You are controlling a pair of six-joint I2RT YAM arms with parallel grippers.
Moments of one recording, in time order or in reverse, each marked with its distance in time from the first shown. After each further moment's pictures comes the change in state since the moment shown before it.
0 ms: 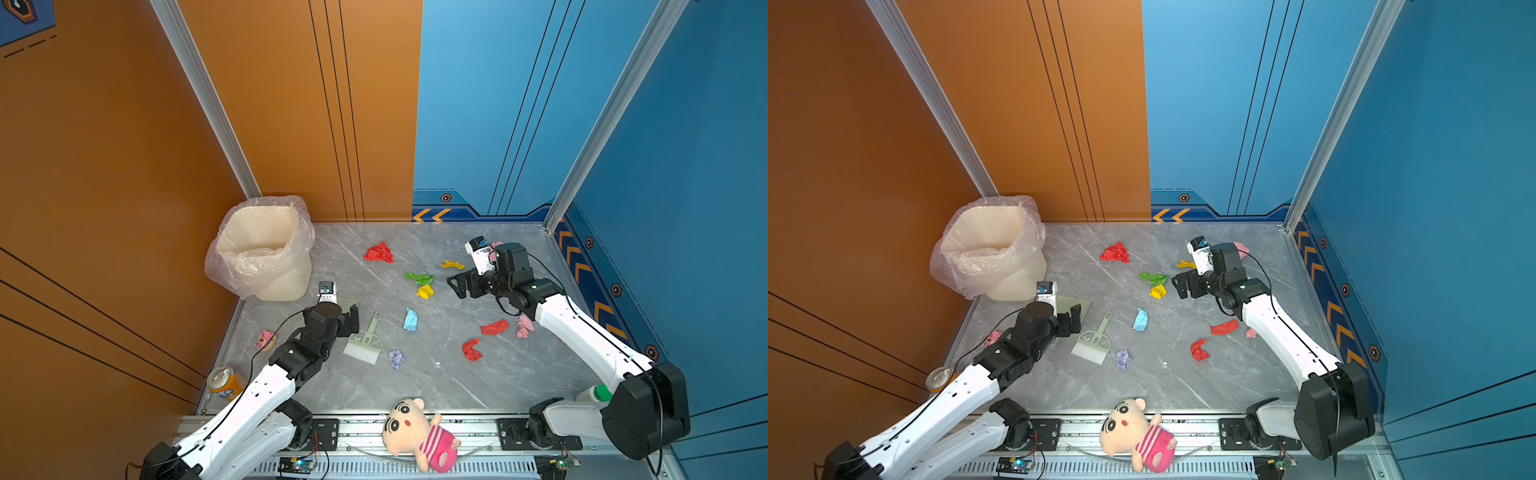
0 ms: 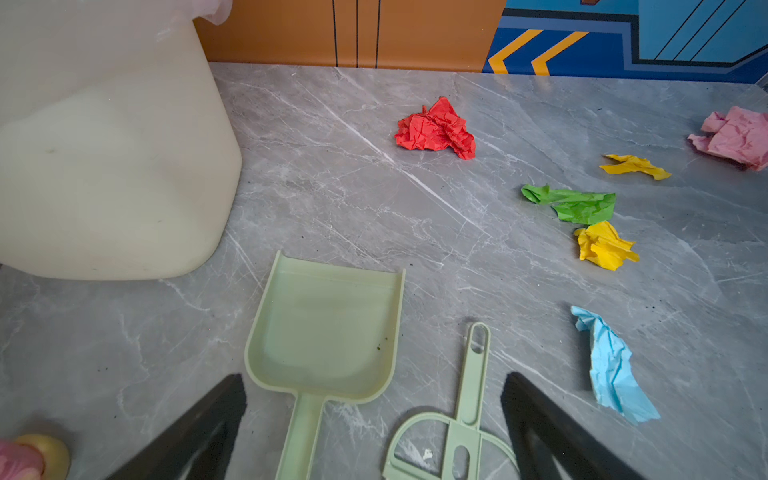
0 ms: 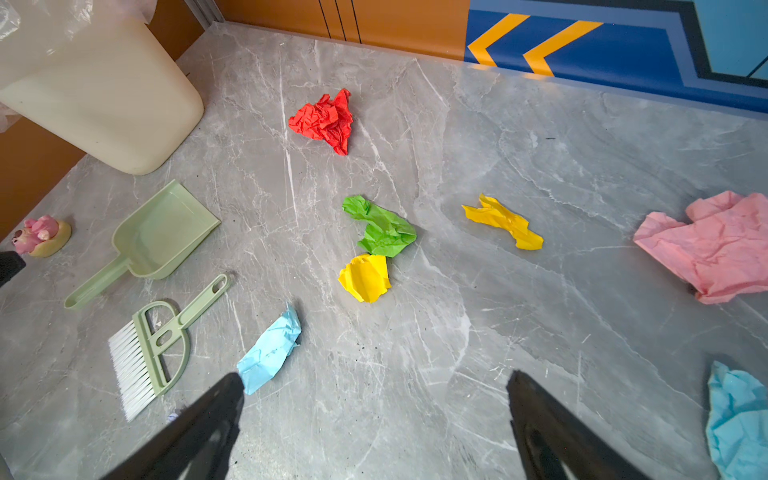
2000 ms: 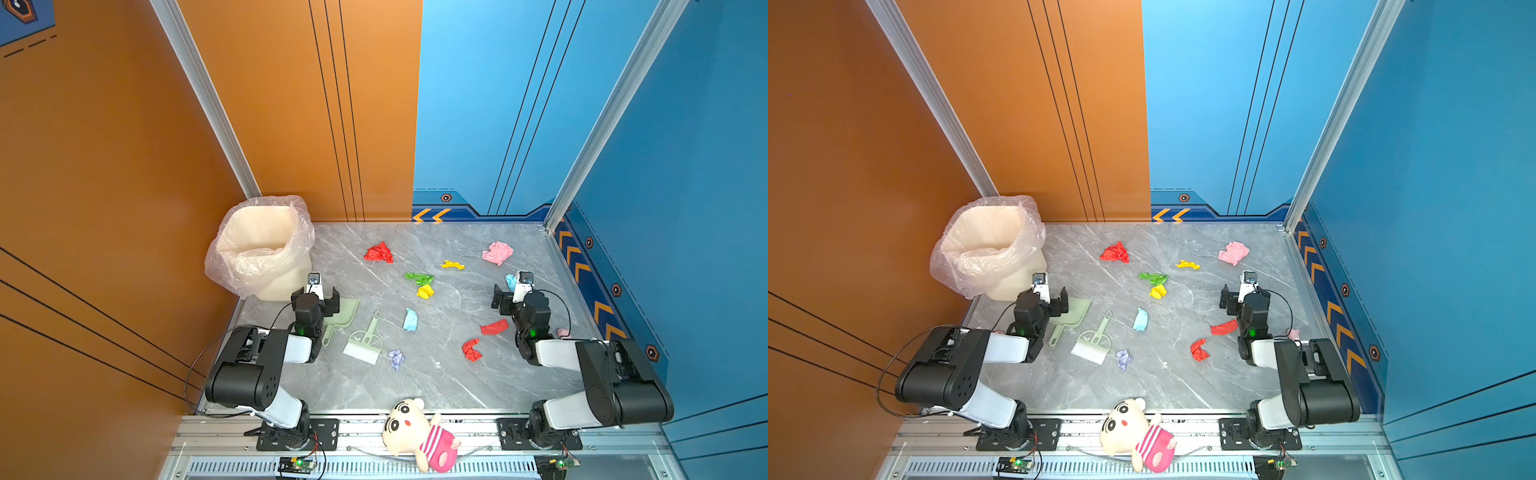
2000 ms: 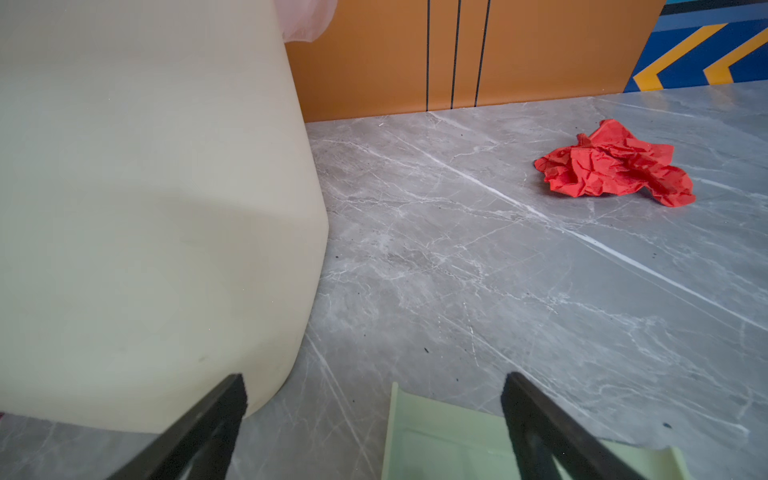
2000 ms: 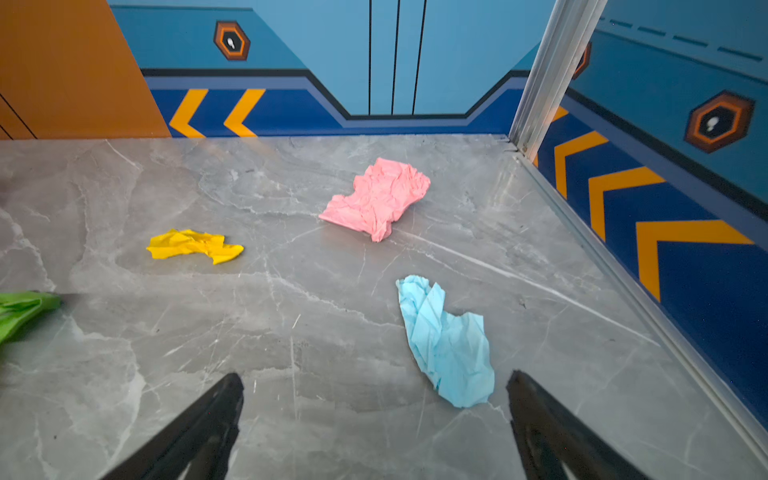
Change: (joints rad) left arm 0.427 0.729 -0.184 1.170 0.175 0.383; right arm -0.280 0.093 -0.699 1.155 0.404 -0.022
